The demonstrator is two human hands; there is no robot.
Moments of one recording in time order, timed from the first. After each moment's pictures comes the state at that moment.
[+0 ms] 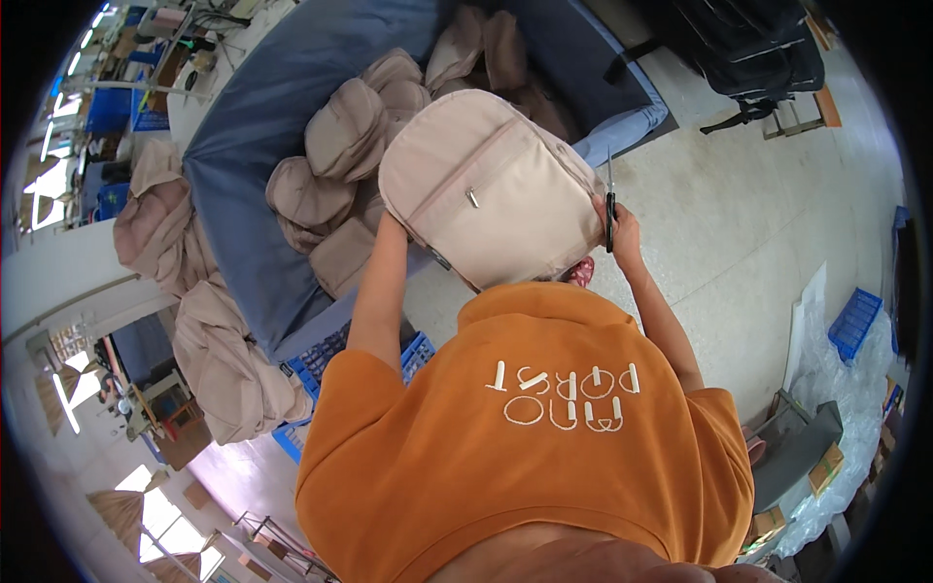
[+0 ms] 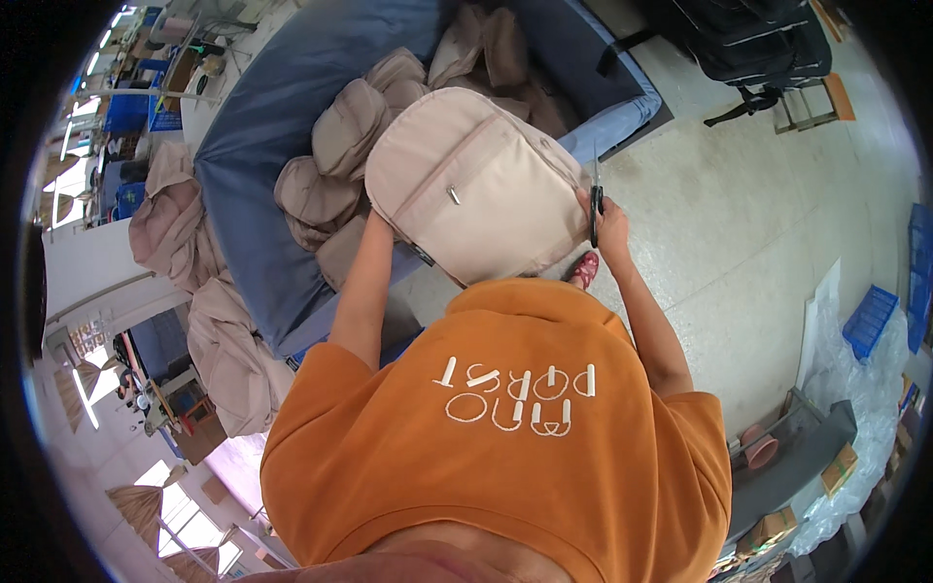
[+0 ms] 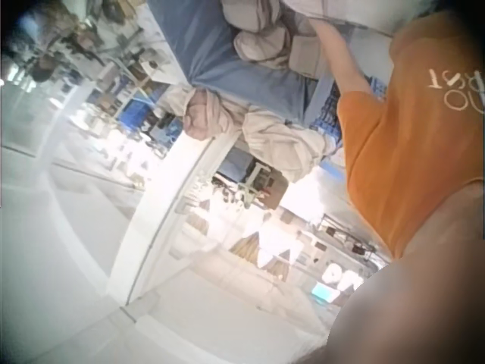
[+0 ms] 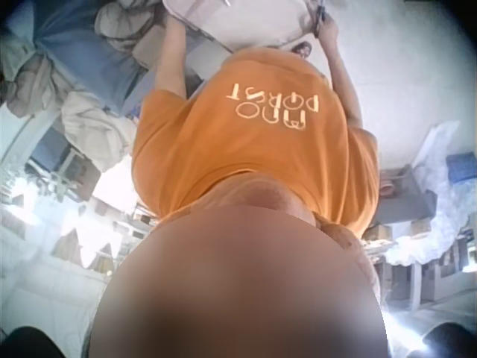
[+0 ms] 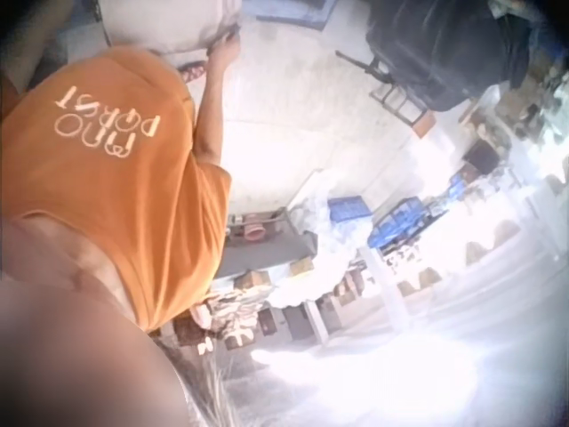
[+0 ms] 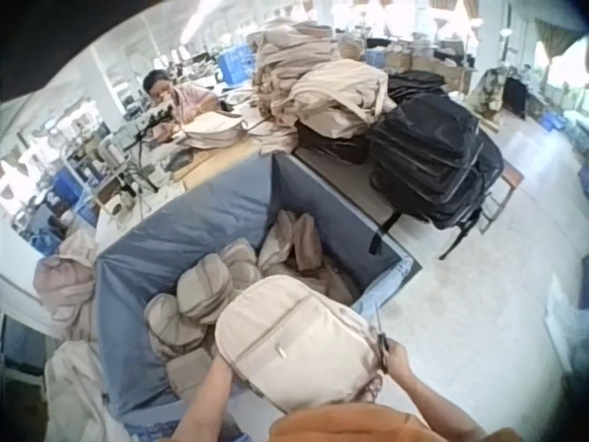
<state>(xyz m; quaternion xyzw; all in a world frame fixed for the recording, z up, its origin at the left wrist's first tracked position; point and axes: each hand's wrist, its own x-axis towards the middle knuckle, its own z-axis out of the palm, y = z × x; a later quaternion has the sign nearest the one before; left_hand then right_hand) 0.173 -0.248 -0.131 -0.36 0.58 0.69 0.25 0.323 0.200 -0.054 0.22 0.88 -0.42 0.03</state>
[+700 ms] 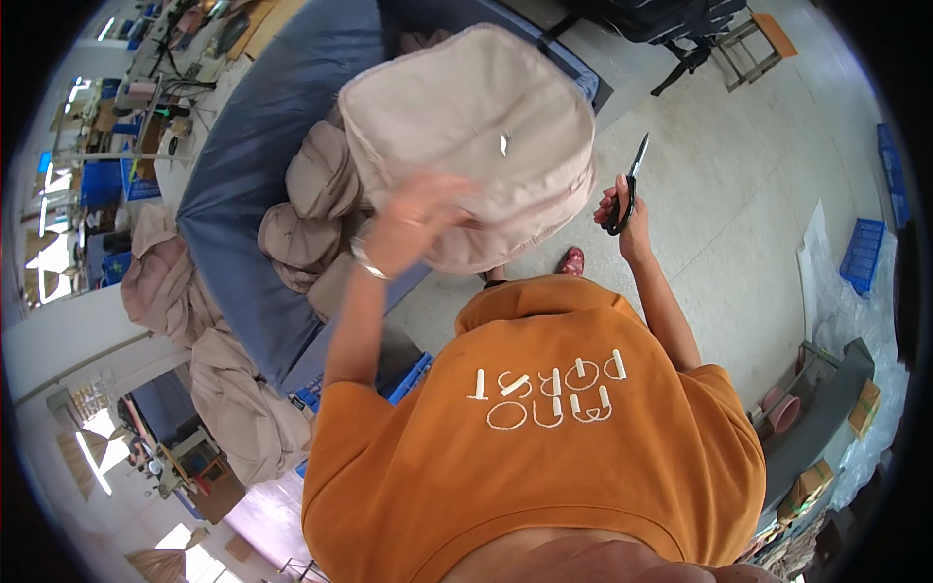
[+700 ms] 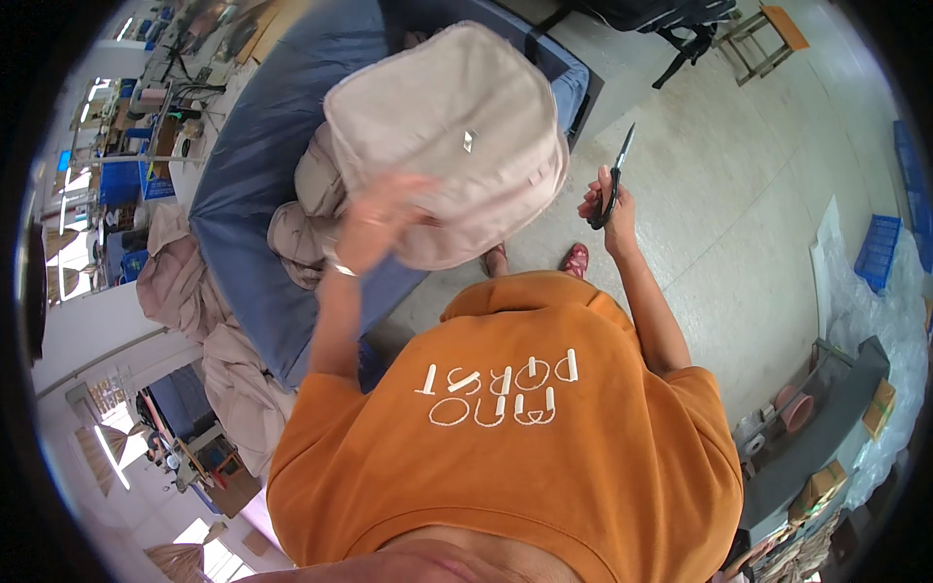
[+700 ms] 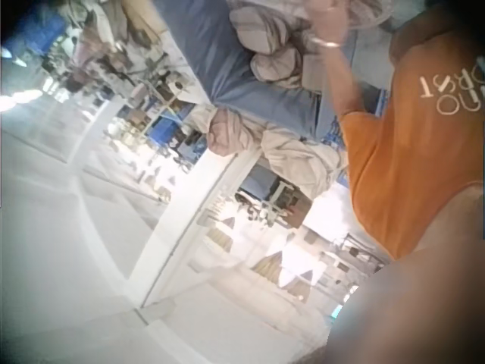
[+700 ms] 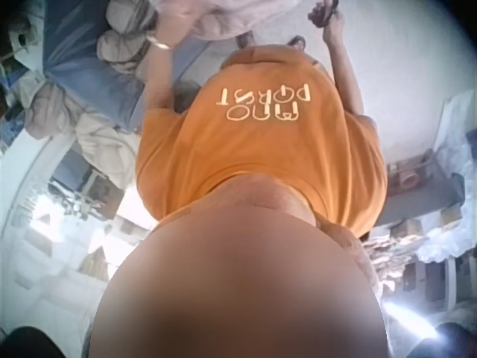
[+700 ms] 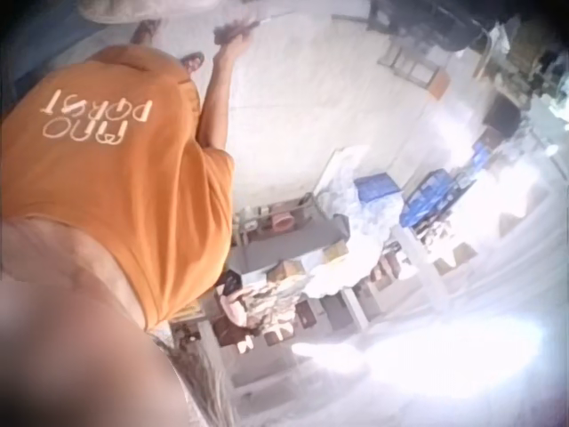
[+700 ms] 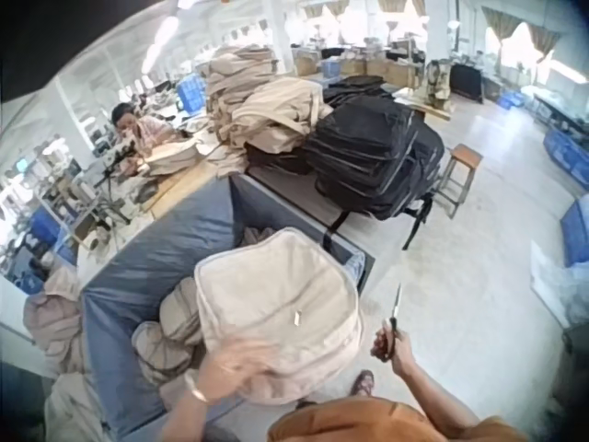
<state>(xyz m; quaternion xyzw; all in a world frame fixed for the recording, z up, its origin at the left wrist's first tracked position) 0.258 -0.083 0.149 0.38 0.81 0.44 0.11 0.373 0.251 0.003 0.35 0.55 -0.76 -0.04</state>
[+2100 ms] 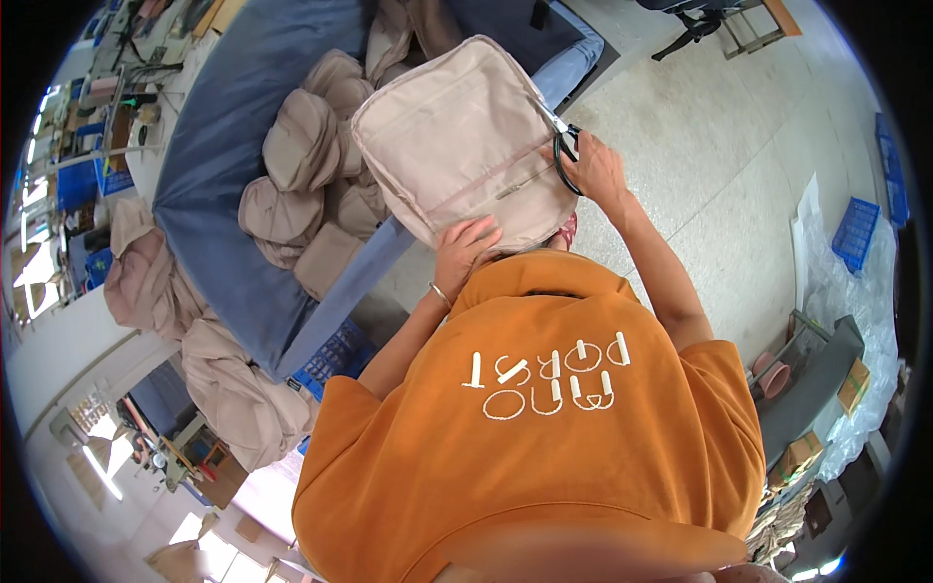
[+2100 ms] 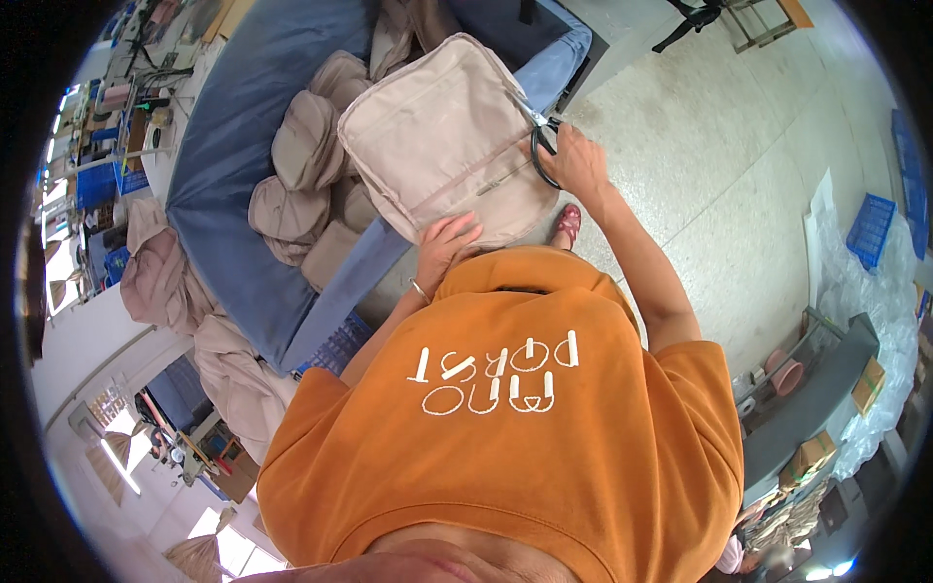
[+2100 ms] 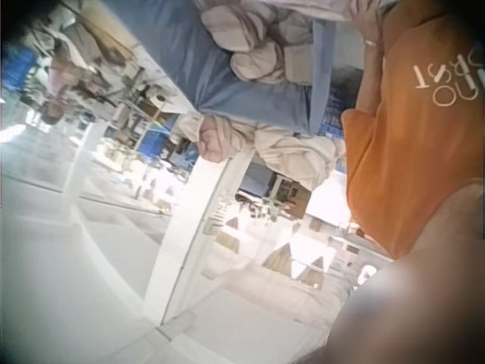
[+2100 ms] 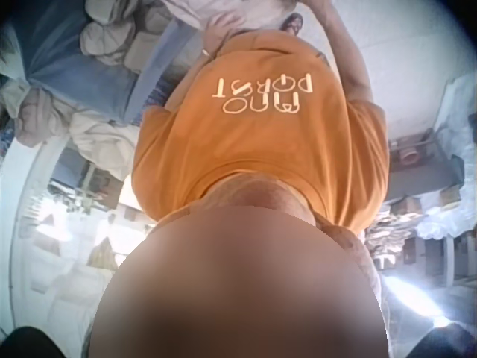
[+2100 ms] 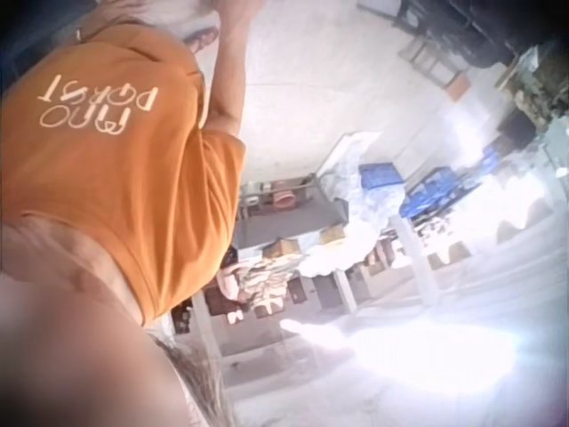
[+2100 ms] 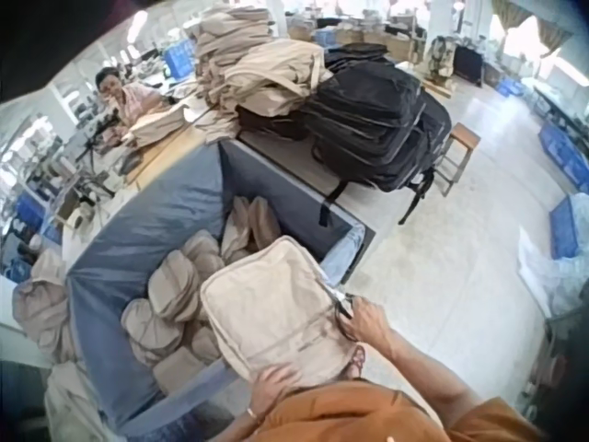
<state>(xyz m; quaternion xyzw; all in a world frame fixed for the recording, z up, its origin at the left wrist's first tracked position) 0.372 -0.091 -0.023 0.33 0.87 0.35 0.07 0.316 0.214 0.000 0.11 0.97 -0.20 0.02</state>
